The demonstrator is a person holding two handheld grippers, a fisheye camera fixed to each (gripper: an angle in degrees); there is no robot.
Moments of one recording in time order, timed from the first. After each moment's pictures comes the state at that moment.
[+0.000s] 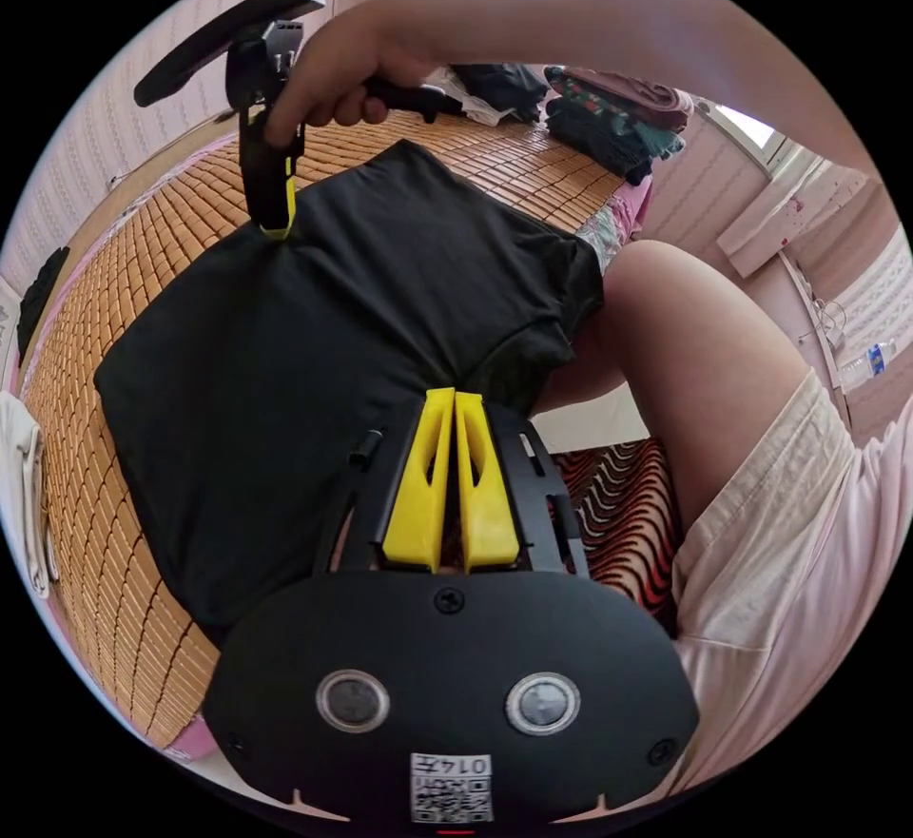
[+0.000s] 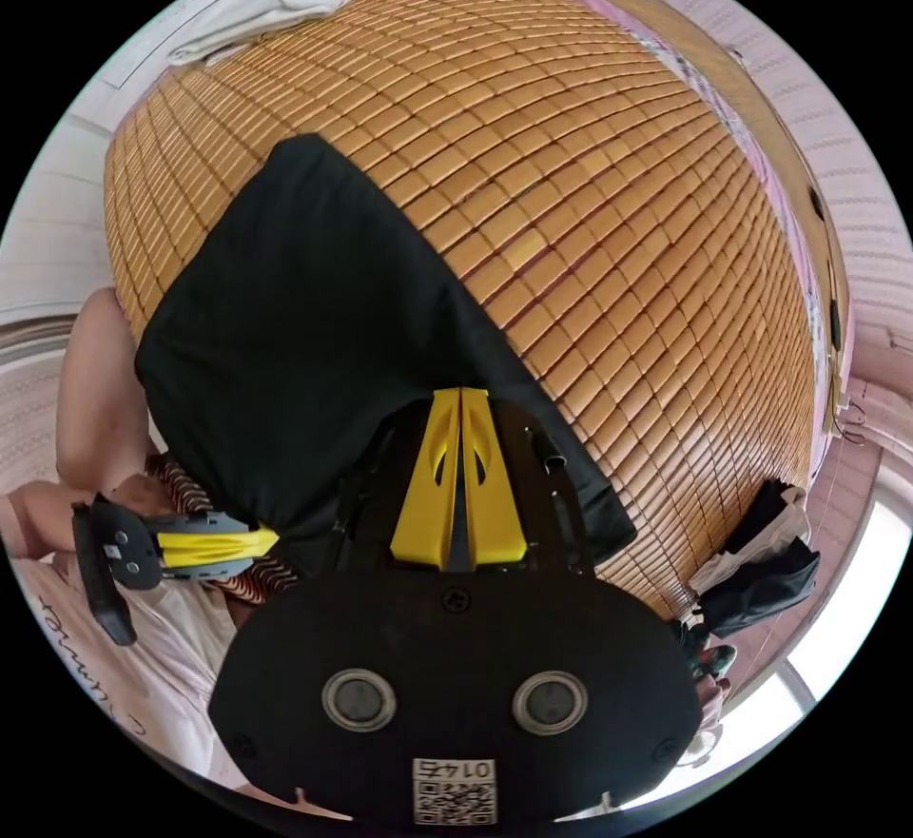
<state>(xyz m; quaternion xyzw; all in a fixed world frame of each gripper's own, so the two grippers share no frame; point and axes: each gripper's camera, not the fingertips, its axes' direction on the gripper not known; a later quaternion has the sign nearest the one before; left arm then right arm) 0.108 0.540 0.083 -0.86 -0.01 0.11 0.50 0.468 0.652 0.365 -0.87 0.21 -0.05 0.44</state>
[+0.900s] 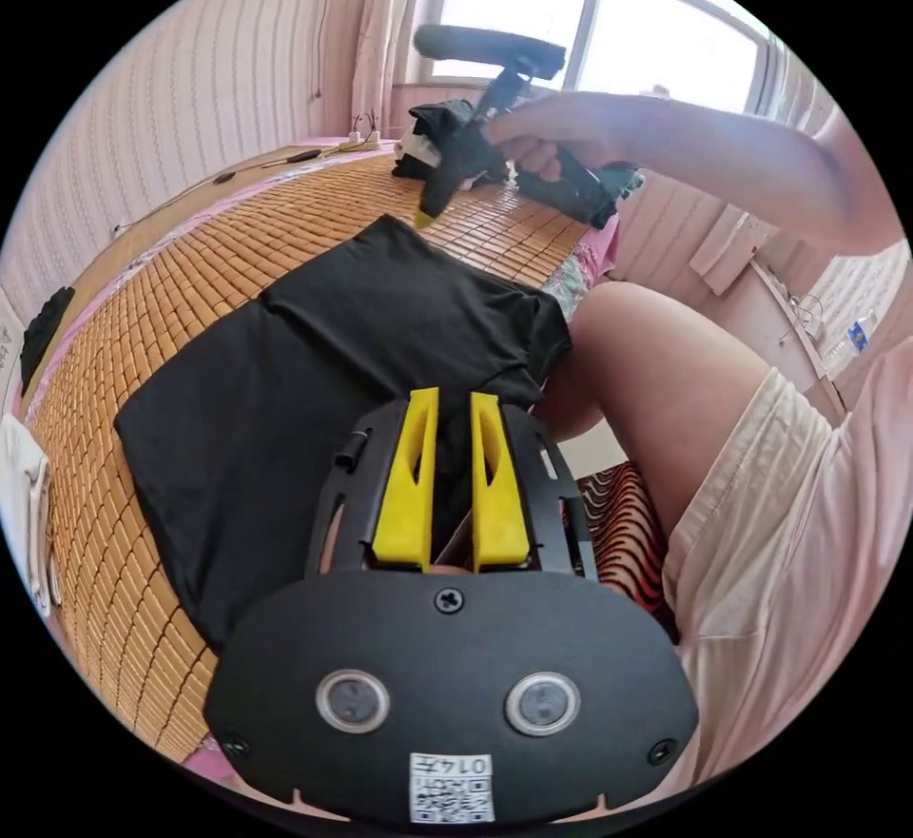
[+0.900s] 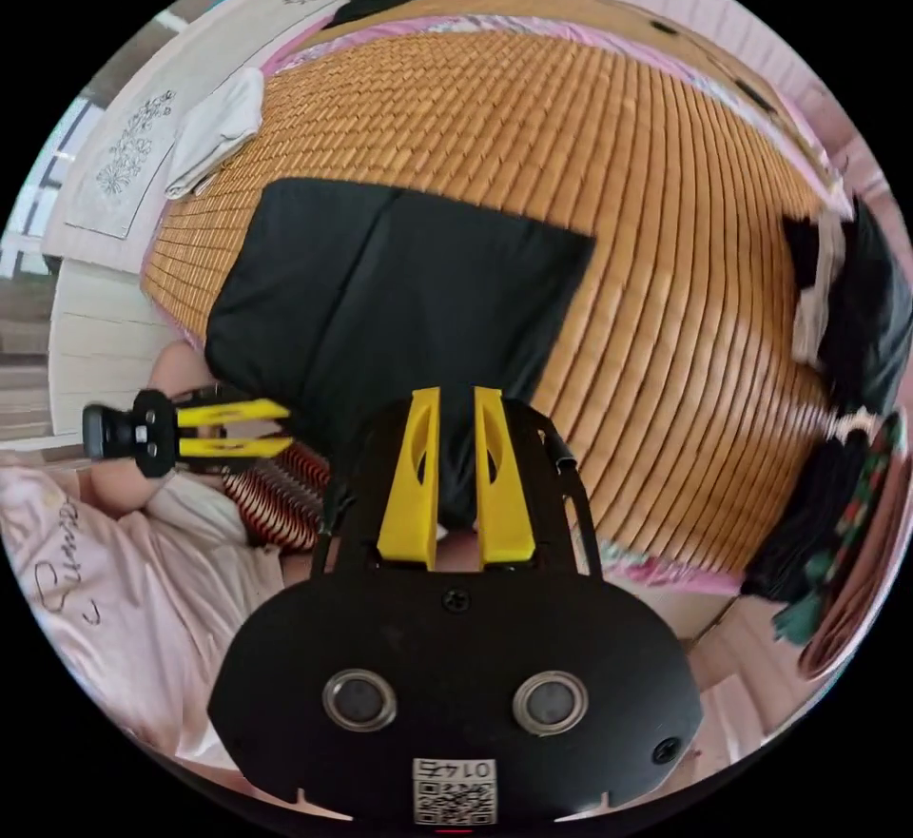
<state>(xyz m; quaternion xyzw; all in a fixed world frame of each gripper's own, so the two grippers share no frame) 0.140 0.535 0.072 -0.81 0.03 0.13 0.57 0.476 0.400 0.153 -0.77 0.30 0.15 0.53</state>
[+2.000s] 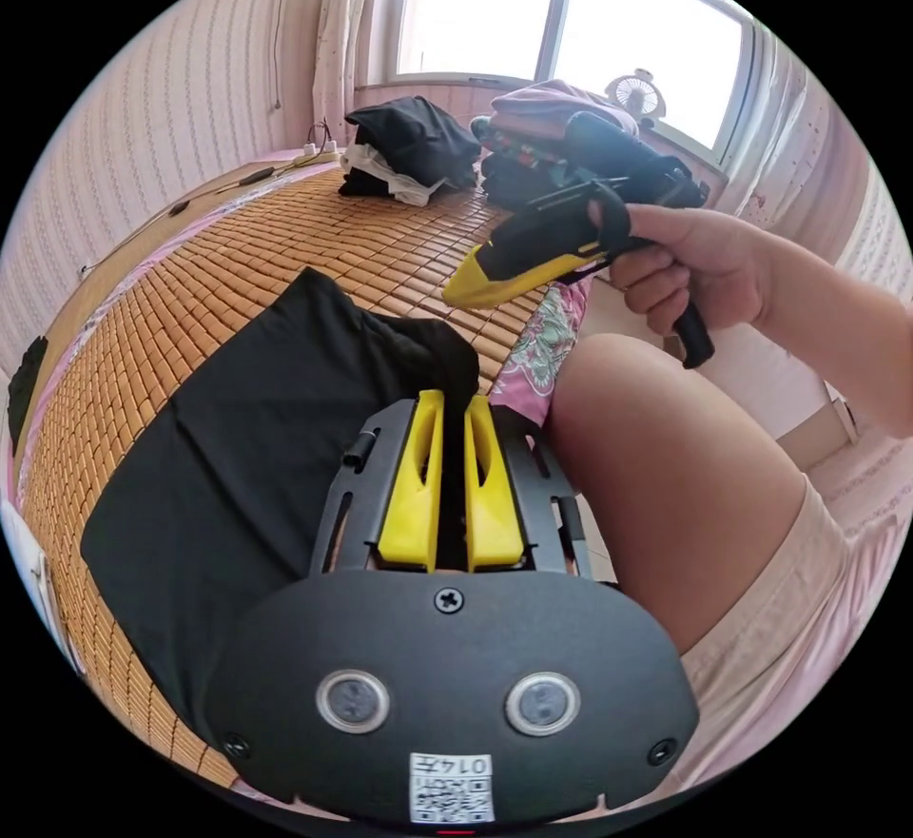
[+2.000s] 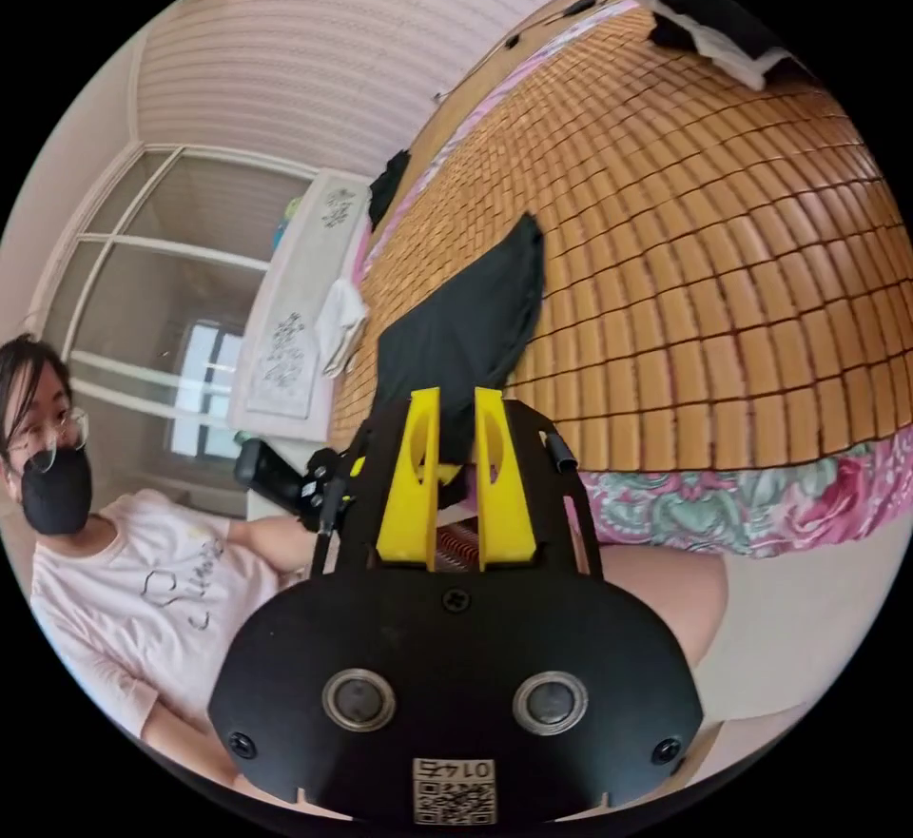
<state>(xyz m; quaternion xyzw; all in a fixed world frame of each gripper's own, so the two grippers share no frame) 0.191 0.624 0.112 -0.81 0.07 0.14 0.57 0.500 0.130 -0.103 -0.48 0.26 0.41 0.73</state>
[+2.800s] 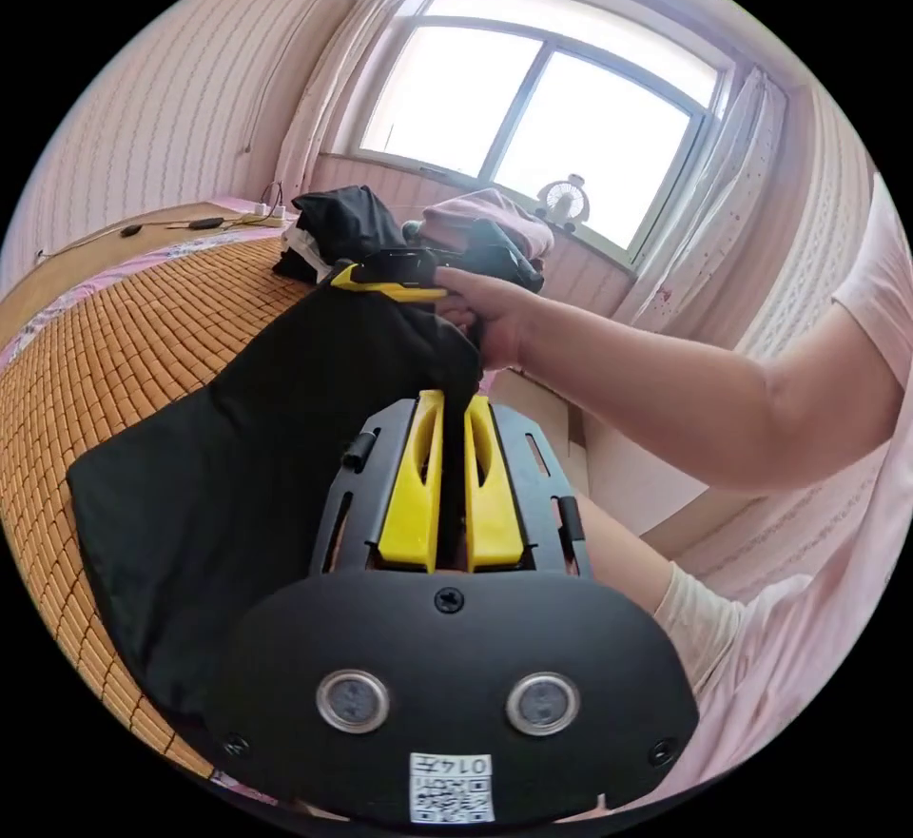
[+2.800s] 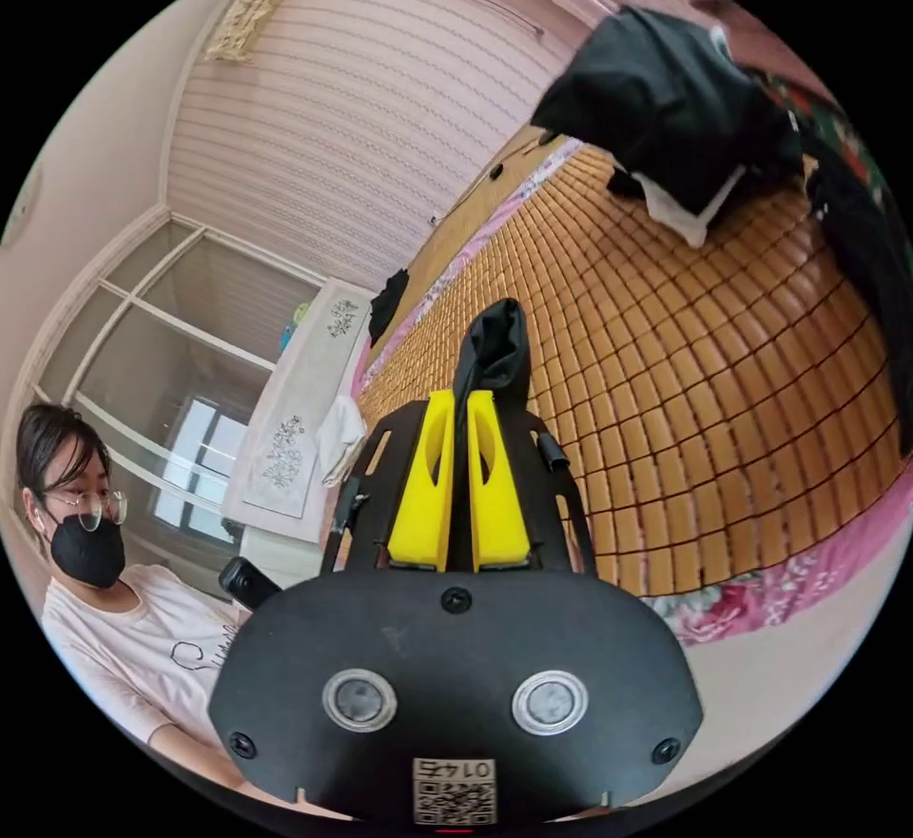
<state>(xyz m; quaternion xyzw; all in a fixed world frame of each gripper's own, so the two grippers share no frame) 0.183 0.570 0.147 -0.74 0.14 0.00 0.66 0.524 0.018 -0.121 -0.35 0.33 0.36 0.80</state>
